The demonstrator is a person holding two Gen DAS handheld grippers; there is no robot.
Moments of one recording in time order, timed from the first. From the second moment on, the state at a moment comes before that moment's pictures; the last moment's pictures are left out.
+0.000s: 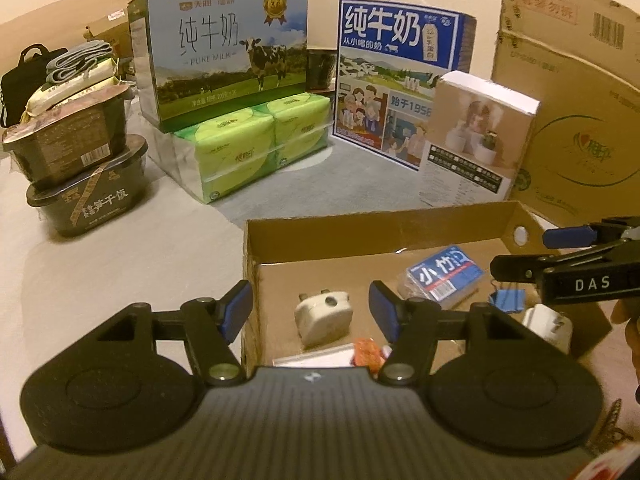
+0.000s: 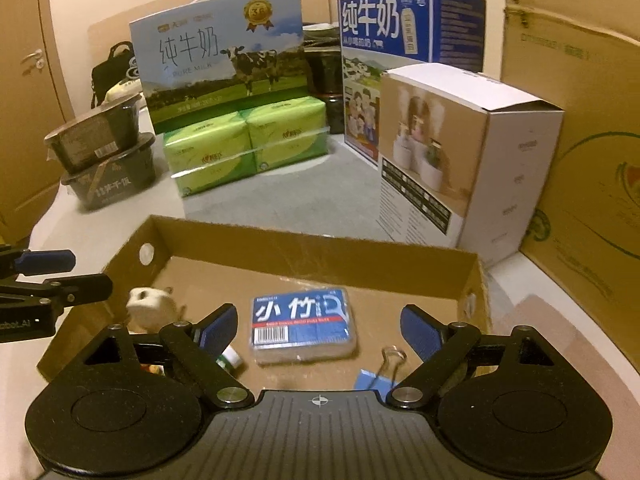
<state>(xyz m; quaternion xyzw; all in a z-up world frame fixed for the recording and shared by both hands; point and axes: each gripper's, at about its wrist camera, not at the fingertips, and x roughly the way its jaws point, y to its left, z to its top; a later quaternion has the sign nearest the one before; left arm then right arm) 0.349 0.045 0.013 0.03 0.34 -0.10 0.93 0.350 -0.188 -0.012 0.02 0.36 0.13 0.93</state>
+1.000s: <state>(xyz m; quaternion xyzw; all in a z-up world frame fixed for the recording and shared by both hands) 0.184 0.021 0.060 0.02 0.32 -0.12 0.94 0.163 -0.244 0.022 0.05 0.36 0.07 0.93</state>
